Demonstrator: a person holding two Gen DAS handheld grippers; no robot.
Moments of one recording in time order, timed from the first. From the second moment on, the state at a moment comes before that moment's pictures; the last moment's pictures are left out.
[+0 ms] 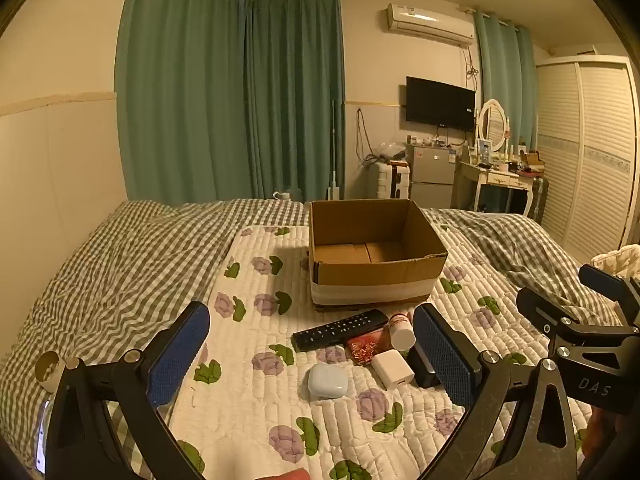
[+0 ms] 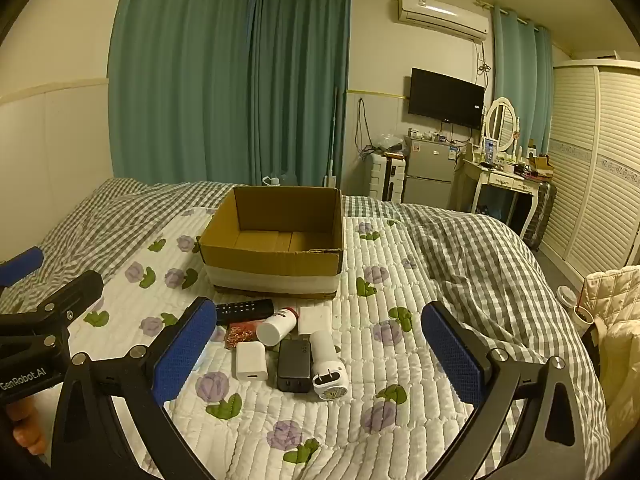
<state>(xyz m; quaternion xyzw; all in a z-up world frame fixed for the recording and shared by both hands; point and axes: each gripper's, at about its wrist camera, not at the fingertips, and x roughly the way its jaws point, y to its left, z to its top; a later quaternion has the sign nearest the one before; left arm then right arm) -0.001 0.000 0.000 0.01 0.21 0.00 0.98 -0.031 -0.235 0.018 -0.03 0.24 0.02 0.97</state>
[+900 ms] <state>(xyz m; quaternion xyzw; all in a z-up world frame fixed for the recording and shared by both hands) 0.005 0.005 -0.006 0.01 0.22 0.00 0.98 -0.026 -0.235 0.007 -0.03 0.26 0.02 0.97</state>
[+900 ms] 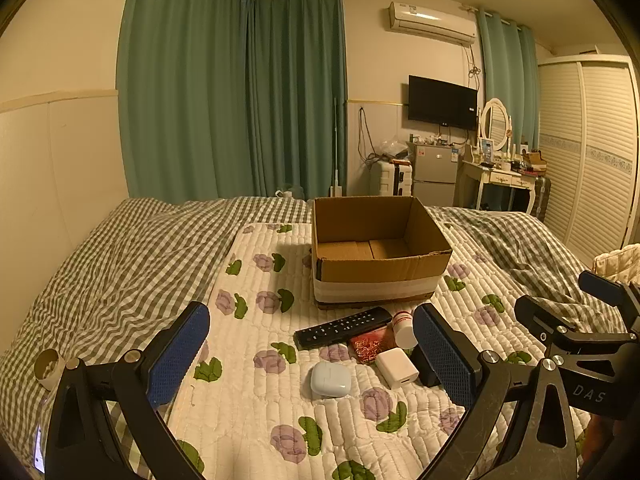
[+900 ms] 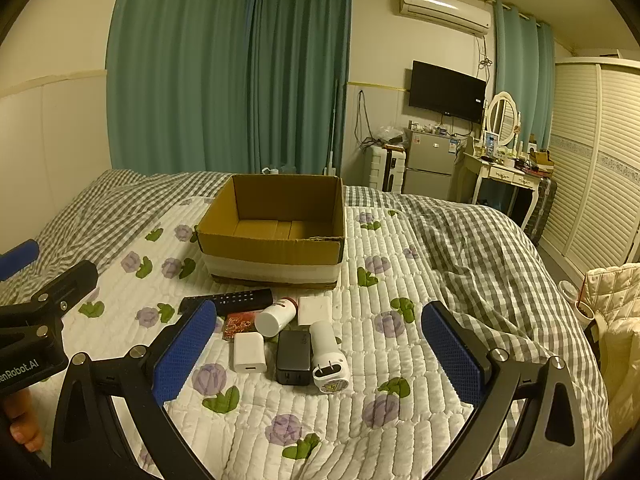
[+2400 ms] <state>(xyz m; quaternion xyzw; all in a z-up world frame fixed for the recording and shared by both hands) 0.006 0.005 -0.003 0.02 0.22 0.01 0.98 -0.024 -0.233 0.008 -0.03 0.26 0.02 0.96</state>
